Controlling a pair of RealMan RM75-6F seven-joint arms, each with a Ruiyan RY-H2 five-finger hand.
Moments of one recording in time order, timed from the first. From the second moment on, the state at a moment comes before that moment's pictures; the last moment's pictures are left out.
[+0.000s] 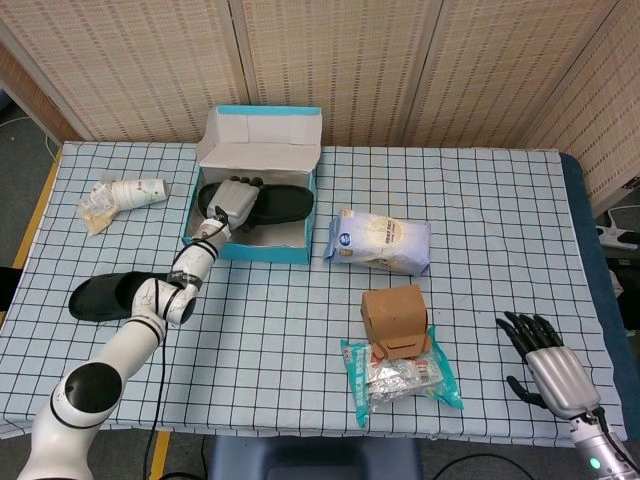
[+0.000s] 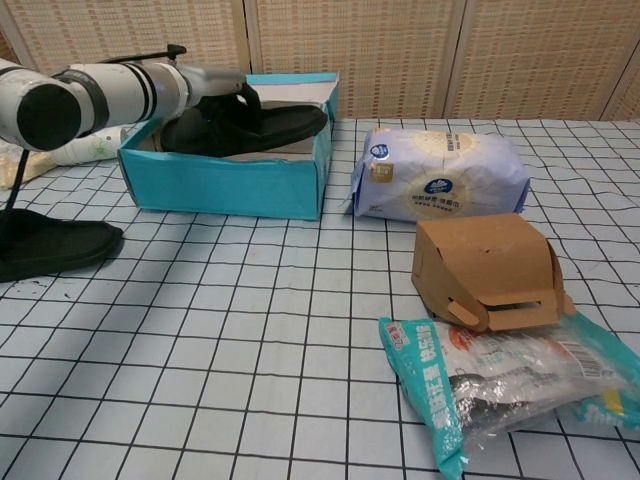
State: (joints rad) left arm -1.23 -1.83 -0.23 -0.41 1.22 0.42 -0.14; right arm 0.12 -1.05 -0.07 -1.68 -1.62 1.33 -0.07
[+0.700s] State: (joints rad) left arm -1.17 -1.80 -0.17 -0.53 1.28 0.38 -0.14; right arm 0.11 -1.05 -0.09 -1.68 -1.65 1.35 -0.06
